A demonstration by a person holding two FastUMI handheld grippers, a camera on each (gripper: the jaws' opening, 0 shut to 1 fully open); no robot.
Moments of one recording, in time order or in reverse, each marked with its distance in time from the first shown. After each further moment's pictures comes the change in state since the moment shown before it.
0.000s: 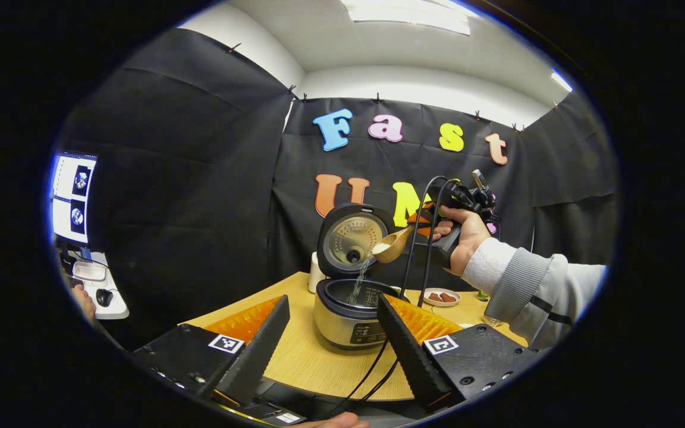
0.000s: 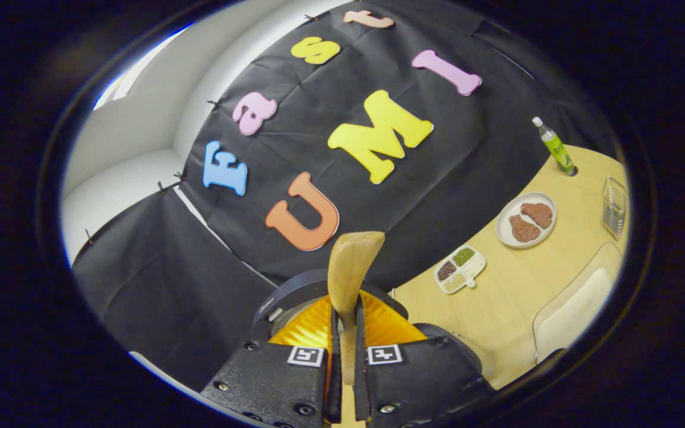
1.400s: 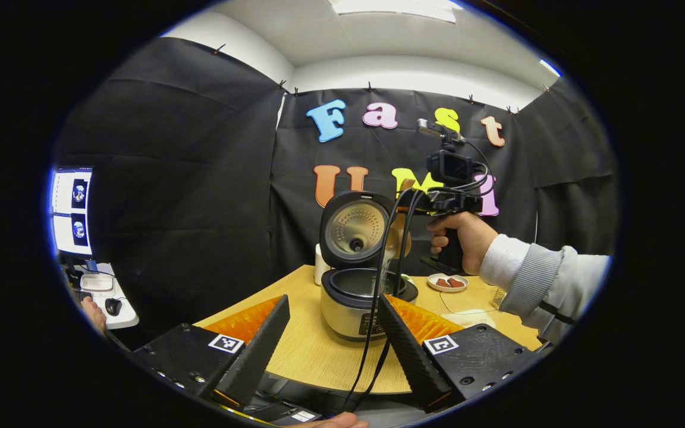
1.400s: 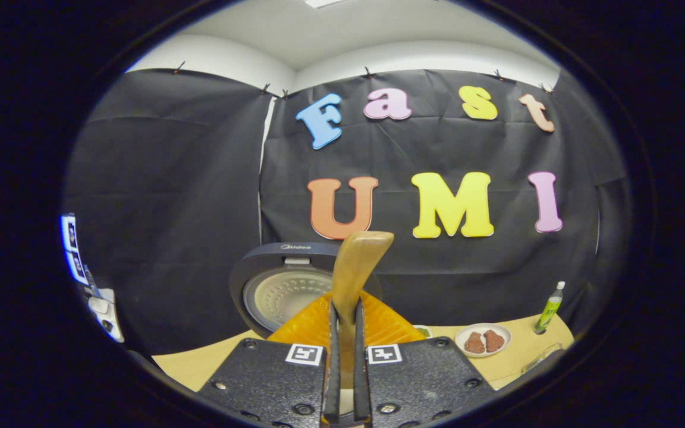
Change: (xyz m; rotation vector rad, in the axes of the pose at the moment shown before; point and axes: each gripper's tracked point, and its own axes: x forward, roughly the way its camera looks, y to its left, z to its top) left arm 0.002 -0.006 -0.017 0.090 0.048 -0.001; right arm -0.006 0.023 -0.054 -0.827 -0.045 0.032
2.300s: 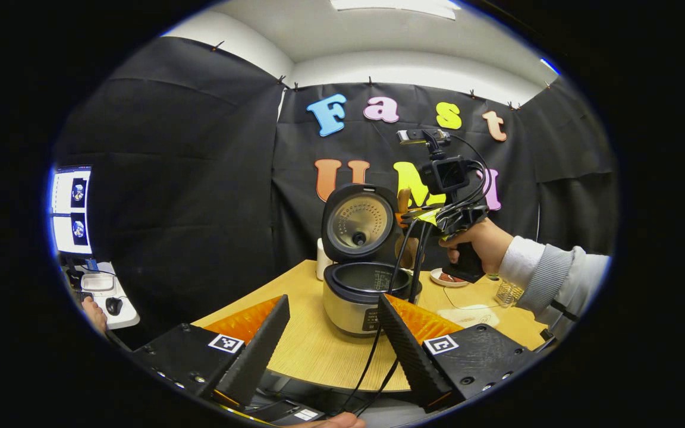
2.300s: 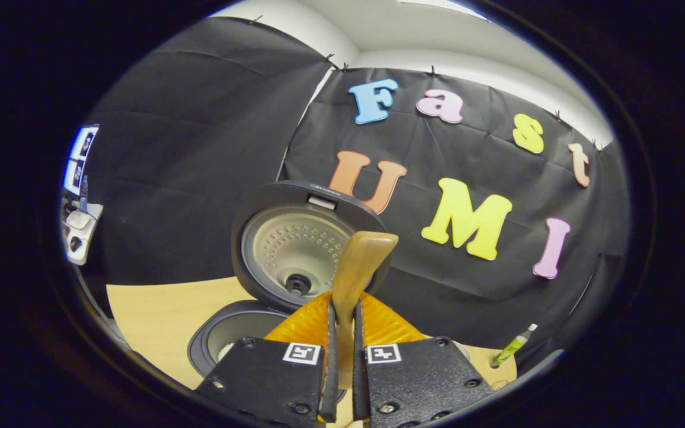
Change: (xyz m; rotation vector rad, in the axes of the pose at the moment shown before) left arm 0.010 0.004 -0.007 0.002 0.027 0.008; right arm -0.008 -0.018 -0.025 -0.314 0.061 0.012
